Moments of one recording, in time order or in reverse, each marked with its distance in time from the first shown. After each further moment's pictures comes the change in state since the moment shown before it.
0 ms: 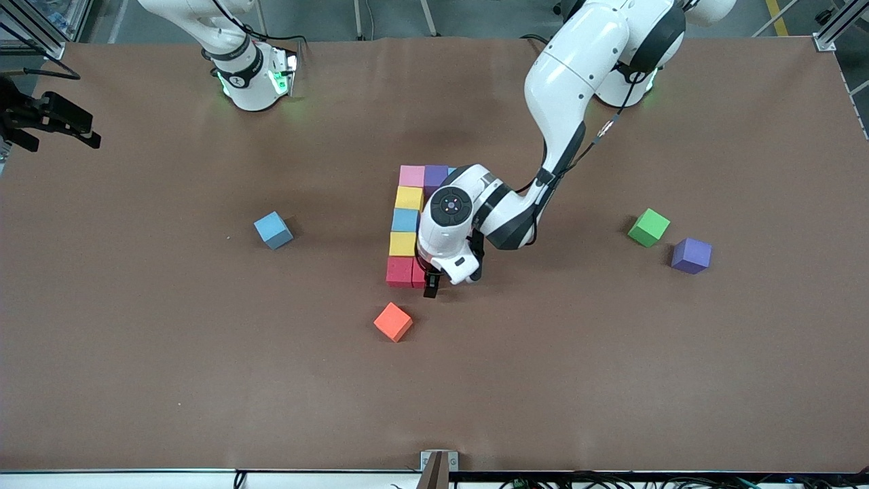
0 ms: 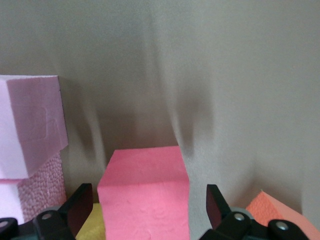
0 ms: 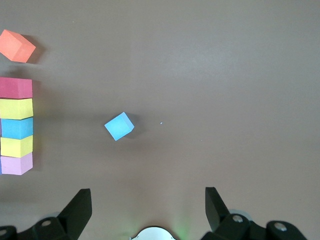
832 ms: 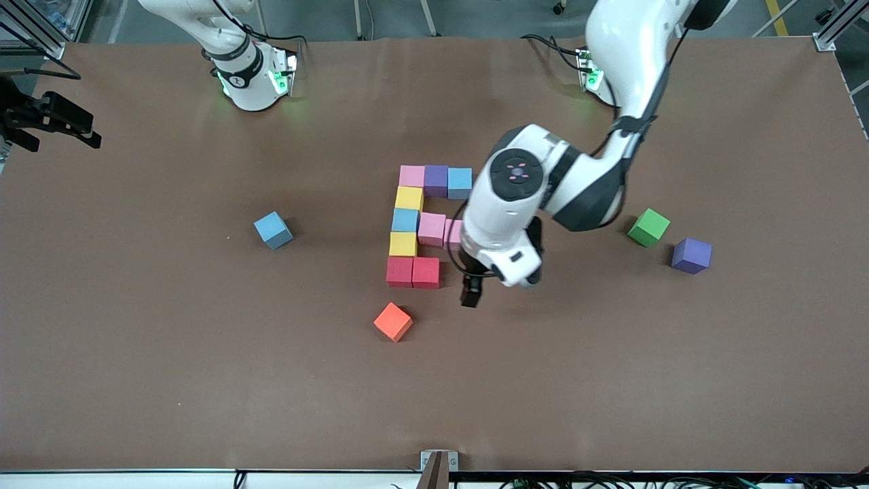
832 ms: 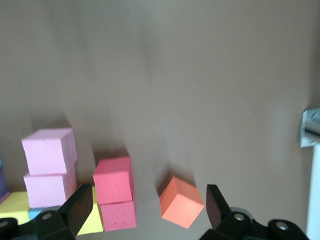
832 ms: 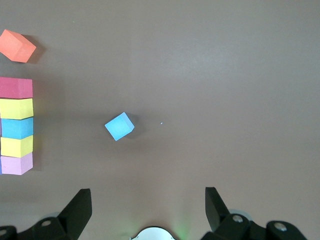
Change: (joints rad) left arm 0.149 -0.287 0.012 0.023 0.004 -0.286 0.169; right arm 0.000 0.000 0.002 0.000 0.000 0.001 0.000
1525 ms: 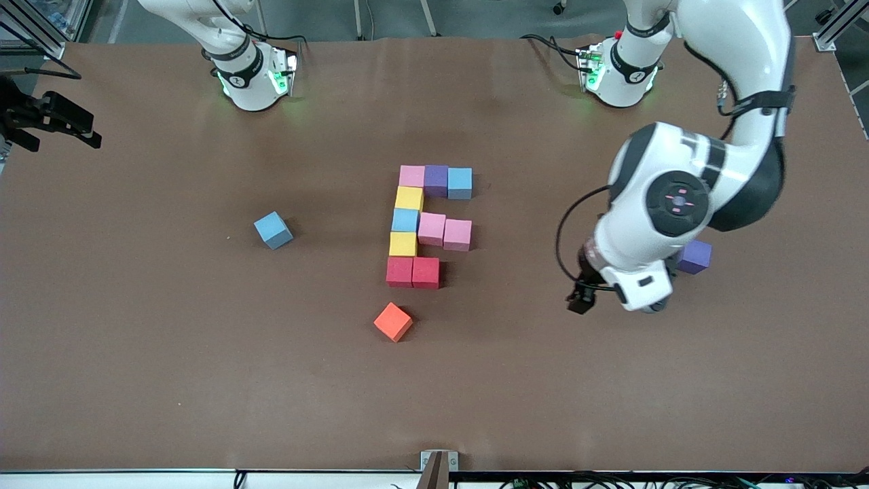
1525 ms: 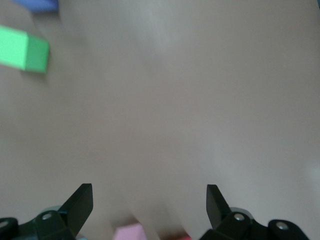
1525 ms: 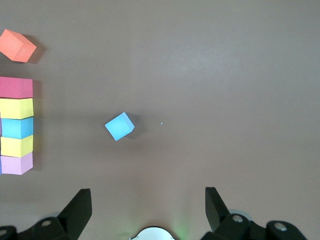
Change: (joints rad) left arm 0.254 -0.168 0.005 -0.143 0.011 -0.222 0.541; right arm 0.000 0.000 0.001 0.000 0.000 0.000 -0.001
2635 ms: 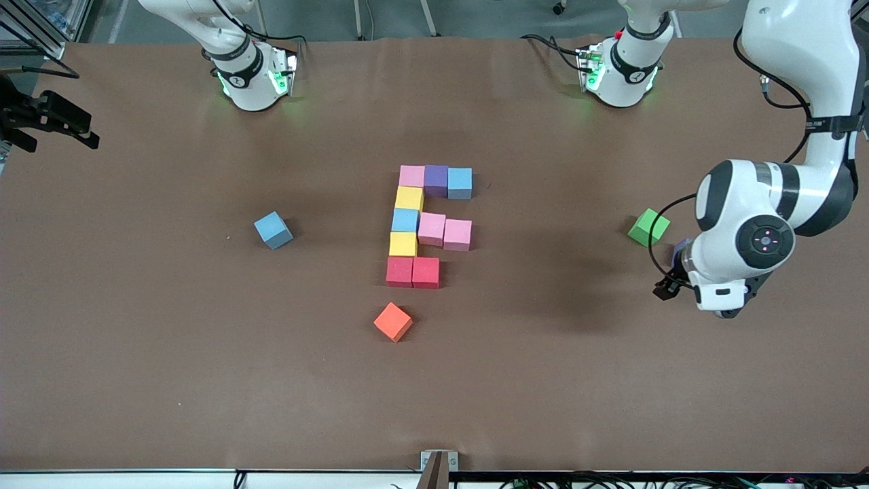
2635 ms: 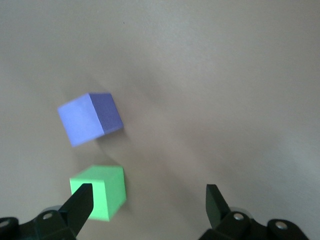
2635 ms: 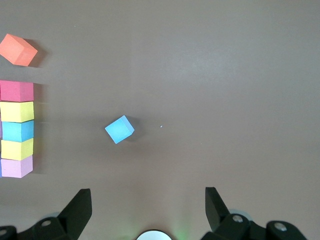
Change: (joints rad) left arm 0.291 -0.075 -0.019 -0.425 0.180 0.216 0.495; right arm 0.000 -0.004 -0.002 -0.001 0.000 0.012 0.000
